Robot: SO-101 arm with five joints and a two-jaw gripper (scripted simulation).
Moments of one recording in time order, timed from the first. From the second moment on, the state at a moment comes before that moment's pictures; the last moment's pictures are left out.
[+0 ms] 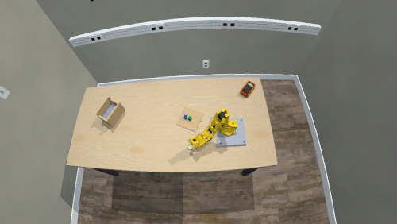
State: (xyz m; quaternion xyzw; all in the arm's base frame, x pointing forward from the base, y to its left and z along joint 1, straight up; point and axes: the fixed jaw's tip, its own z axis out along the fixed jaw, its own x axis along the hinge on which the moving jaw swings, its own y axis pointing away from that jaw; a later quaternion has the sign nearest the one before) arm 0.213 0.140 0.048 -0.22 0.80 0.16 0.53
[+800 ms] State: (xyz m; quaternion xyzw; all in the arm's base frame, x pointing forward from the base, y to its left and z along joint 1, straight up) arm 0.214 0.140 0.050 -0.22 0.80 0.16 0.54
